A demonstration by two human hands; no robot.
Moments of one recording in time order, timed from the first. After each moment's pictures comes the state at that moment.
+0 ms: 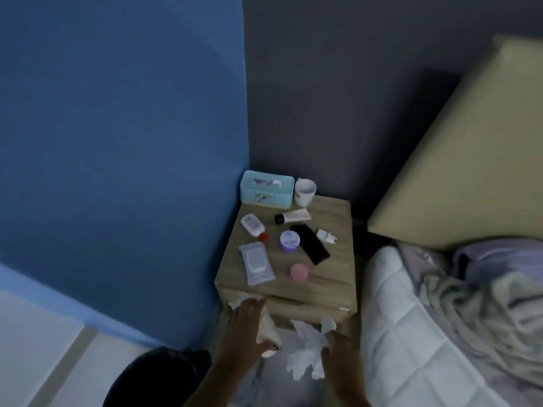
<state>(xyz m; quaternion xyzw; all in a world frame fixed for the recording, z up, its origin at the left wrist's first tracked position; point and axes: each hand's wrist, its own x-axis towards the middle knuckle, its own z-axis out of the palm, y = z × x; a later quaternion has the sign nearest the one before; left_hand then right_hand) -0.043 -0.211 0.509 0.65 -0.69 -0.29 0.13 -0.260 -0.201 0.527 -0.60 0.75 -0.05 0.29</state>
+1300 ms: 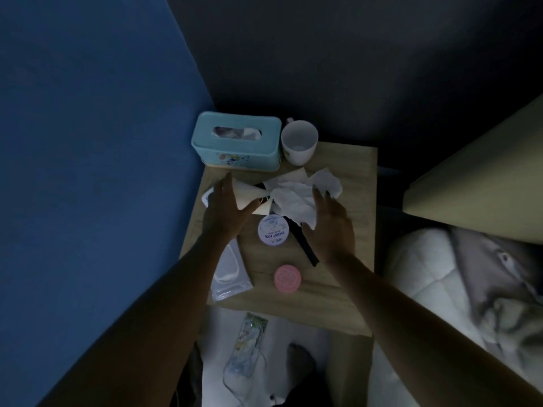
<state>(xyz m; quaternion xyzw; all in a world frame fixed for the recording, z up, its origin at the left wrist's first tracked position) -0.062 -0.568 0.433 0.78 -0.55 -0.26 0.16 -0.274 -0.549 0.423 -0.70 0.67 -0.09 0.21</state>
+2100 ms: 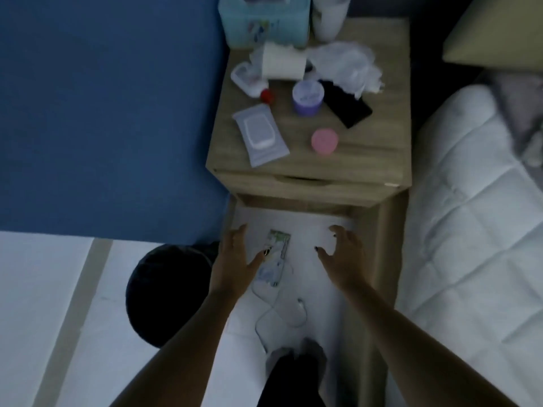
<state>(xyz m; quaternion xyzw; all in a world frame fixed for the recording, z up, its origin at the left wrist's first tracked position) -0.017 -0.181 0.369 0.76 -0.57 -0.31 0.09 -0.243 -0.211 0.351 -0.58 0.74 -0.08 0.35</state>
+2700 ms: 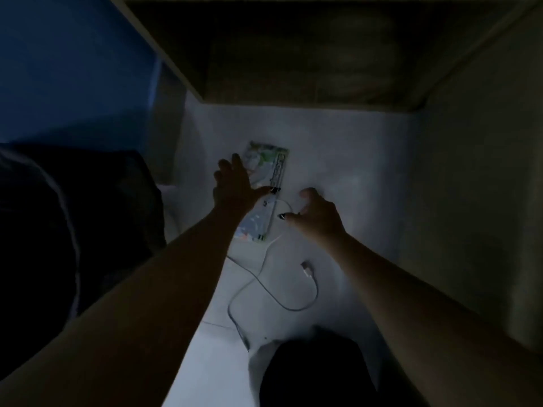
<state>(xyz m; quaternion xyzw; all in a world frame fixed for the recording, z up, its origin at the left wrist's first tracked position) -0.038 -0.191 -0.036 0.79 -0.53 -0.31 -0.06 -0.209 -0.154 -0.028 -0.51 0.68 0.00 0.53</state>
